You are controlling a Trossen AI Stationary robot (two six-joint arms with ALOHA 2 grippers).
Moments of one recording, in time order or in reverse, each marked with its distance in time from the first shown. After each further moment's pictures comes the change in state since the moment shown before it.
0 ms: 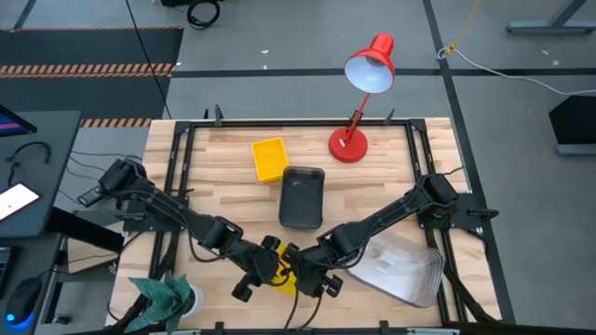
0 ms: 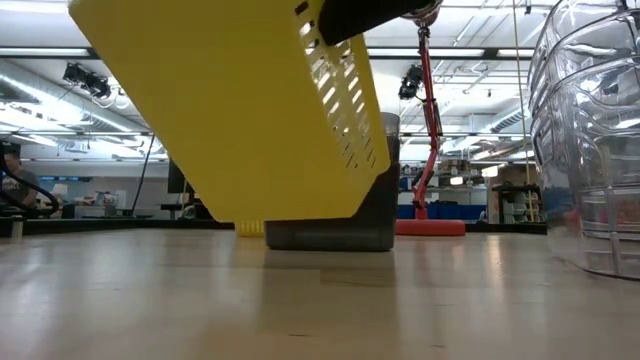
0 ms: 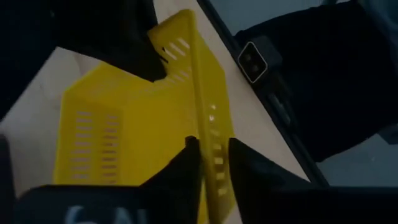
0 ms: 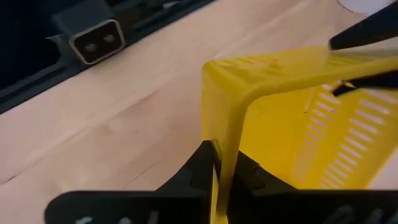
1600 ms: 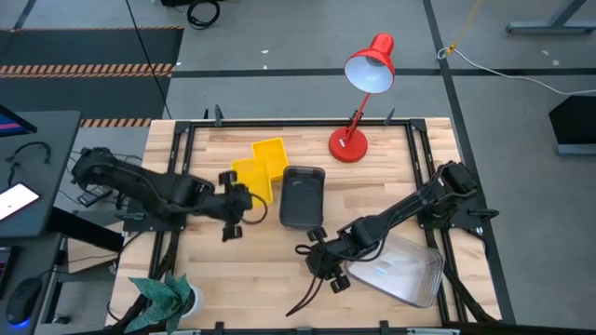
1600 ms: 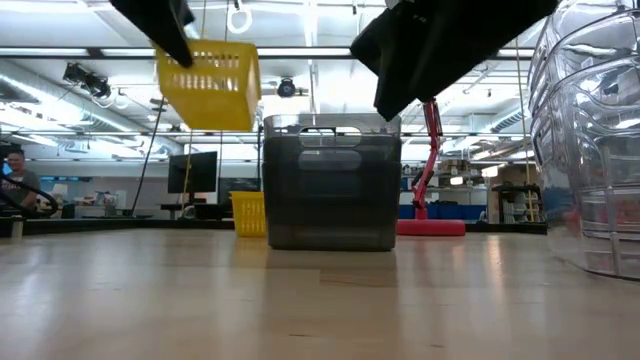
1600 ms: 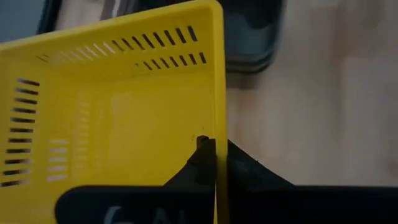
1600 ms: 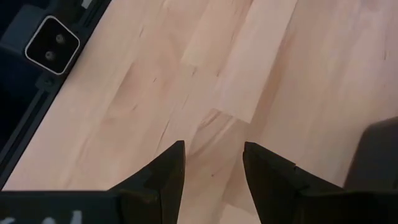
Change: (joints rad) left arm 0.210 -0.339 0.000 -0.621 -0.486 -0.182; right arm 0.013 -0.190 -0.333 0.134 0.117 0.573
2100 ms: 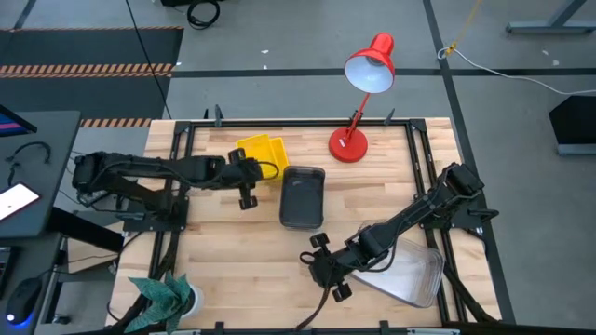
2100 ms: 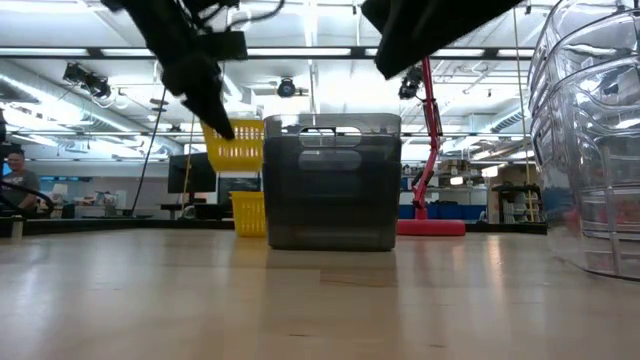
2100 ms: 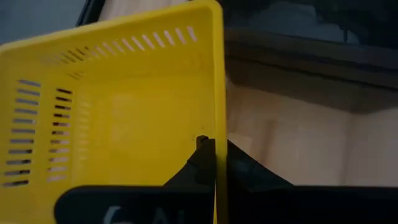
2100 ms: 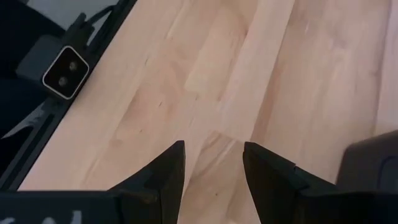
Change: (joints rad) left arm 0.388 0.011 -0.245 0.378 0.072 0.280; right arm 0.079 -0.020 -0.002 0.053 0.143 0.026
